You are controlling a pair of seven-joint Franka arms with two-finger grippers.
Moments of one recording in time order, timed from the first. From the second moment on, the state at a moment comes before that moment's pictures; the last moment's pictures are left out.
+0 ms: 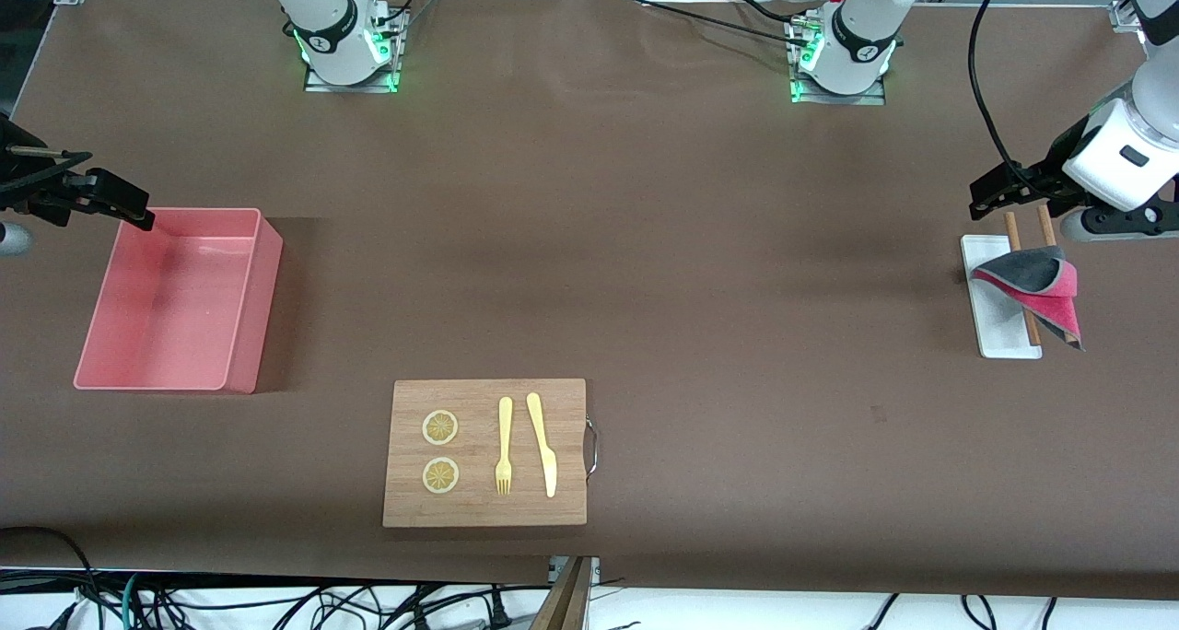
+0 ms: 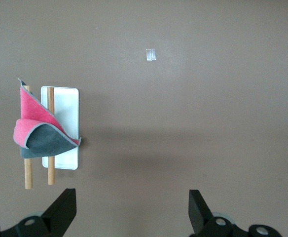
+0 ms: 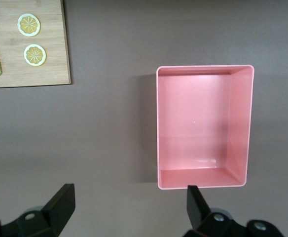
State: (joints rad) left arm 0.04 0.01 -0.07 -1.69 0.02 1.64 -0.10; right arm -0.08 0.14 0.09 -1.44 -0.05 1.55 0.05
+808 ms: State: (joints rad) left arm 0.04 0.05 -0.07 -1.65 0.02 1.60 -0.10; right arm -0.08 0.14 0.09 -1.44 -0.05 1.55 0.05
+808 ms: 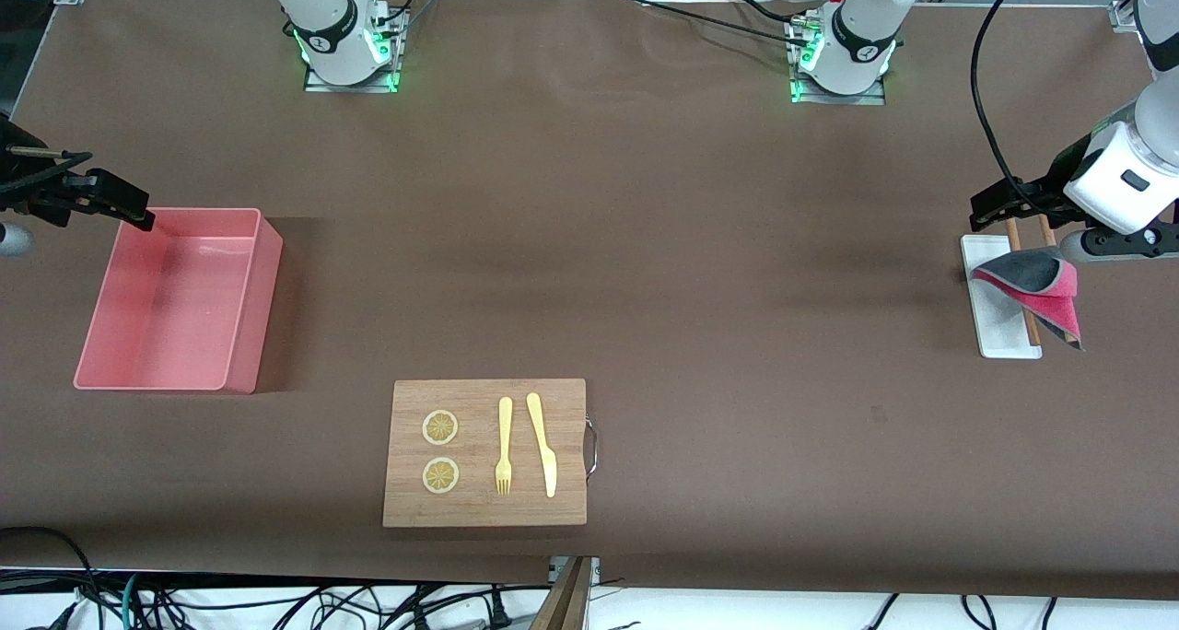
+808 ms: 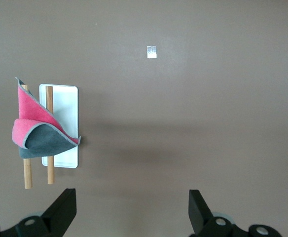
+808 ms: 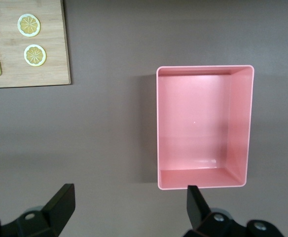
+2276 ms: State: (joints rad) left arm 0.04 0.07 -0.07 -1.64 0.07 1.50 0.00; right arm -0.08 0.14 0.09 -1.44 -0.05 1.56 0.03
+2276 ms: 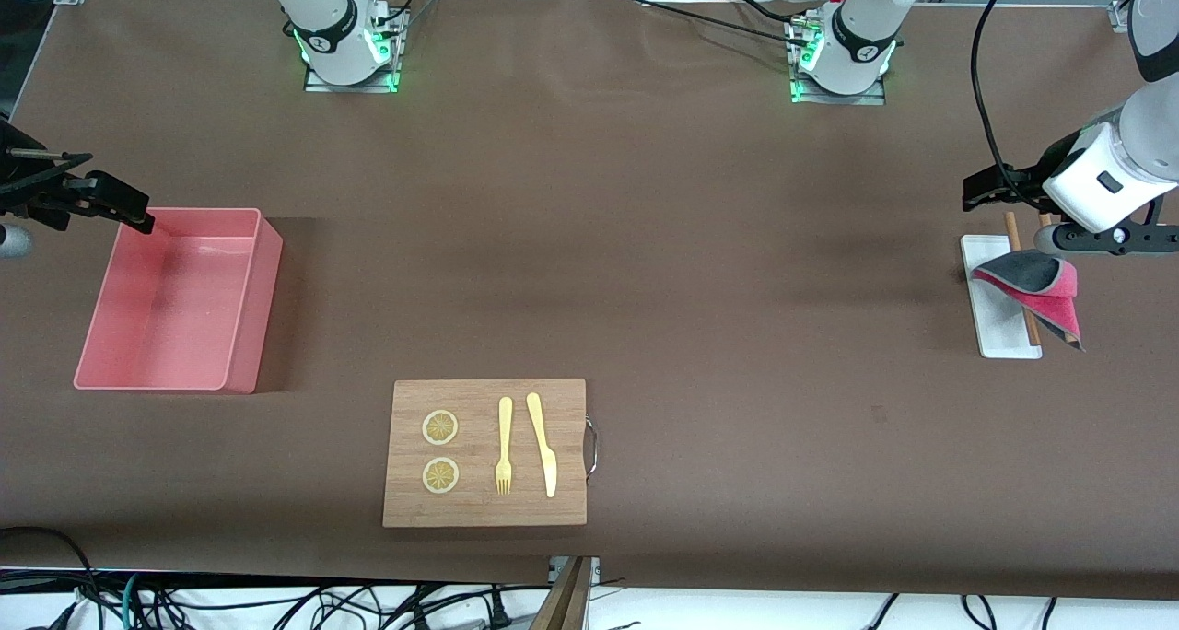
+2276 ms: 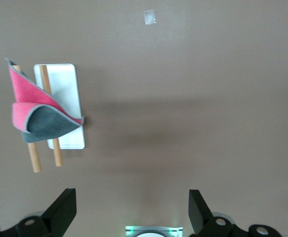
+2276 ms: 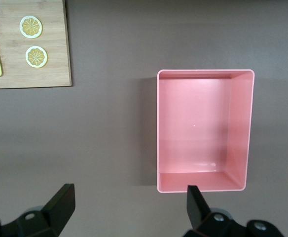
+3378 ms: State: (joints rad) left arm 0.06 0.23 -0.09 -1.89 0.63 1.78 0.18; right arm -0.08 0.14 0.09 -1.44 -0.05 1.56 0.03
